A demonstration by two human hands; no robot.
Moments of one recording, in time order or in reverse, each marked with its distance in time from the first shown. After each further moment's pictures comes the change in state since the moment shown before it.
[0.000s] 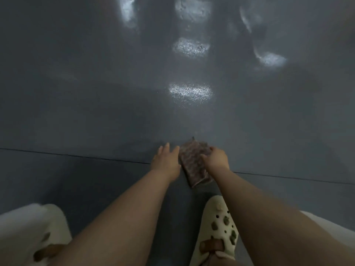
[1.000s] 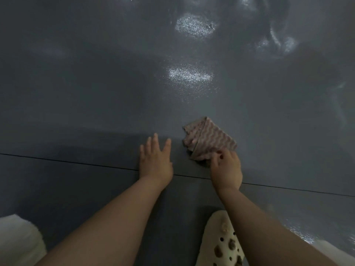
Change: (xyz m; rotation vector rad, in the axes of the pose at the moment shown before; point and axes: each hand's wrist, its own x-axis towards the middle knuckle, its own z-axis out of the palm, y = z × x) left_hand 0.052 -0.028 0.014 0.179 0.186 -0.065; right_hand 0.031 0.020 0.026 -0.040 0.387 -0.141
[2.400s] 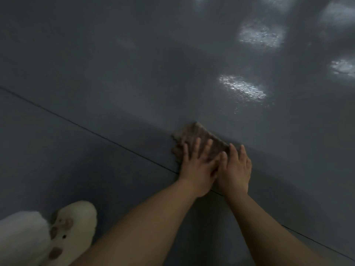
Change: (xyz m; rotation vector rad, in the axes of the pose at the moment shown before) left_hand 0.032 -0.067 0.016 0.042 -0.029 0.083; right_hand -0.014 -0.133 0.061 -0.044 -0.366 -0.200
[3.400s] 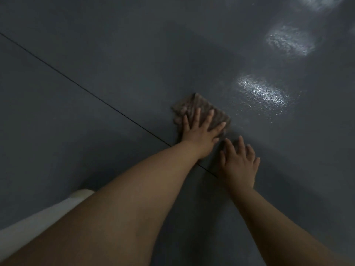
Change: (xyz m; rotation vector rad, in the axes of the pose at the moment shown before) left_hand 0.018 -0.119 -0.029 -0.066 -0.003 -0.149; right_hand -0.014 -0.074 0.047 -0.355 -0.130 -0.212
